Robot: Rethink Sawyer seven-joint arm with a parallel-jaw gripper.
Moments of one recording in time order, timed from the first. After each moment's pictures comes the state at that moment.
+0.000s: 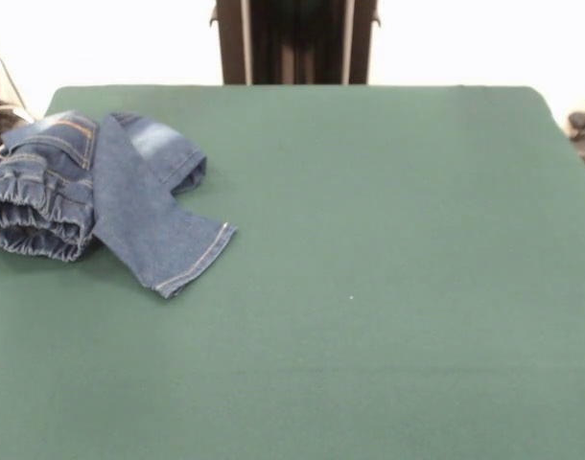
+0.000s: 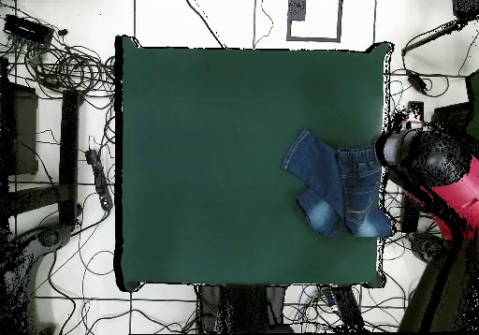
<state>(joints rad) -0.39 -0.51 -0.35 1.32 0.26 0.59 2.56</state>
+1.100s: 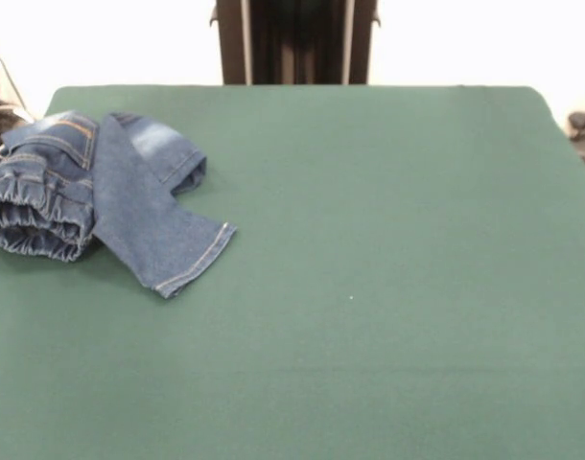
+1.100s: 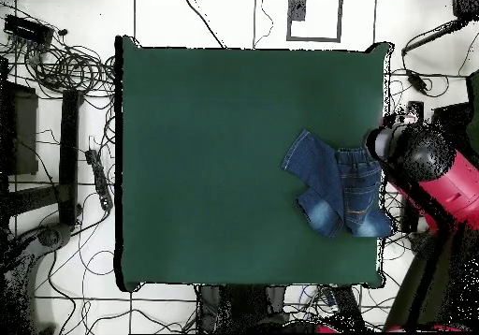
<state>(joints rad) -0.37 -0.48 -0.35 1.32 0.28 0.51 2.56</state>
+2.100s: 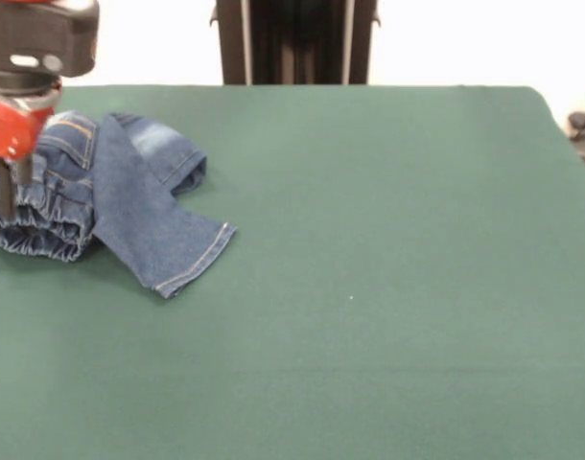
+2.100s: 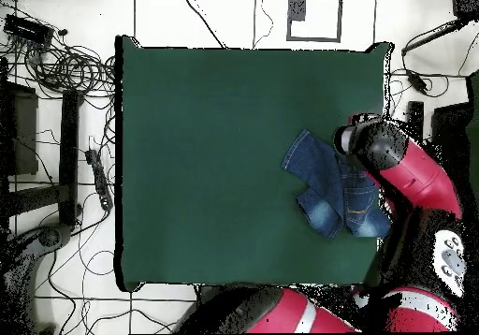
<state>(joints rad) -0.30 -0.38 -0.35 1.32 0.33 0.47 2.56</state>
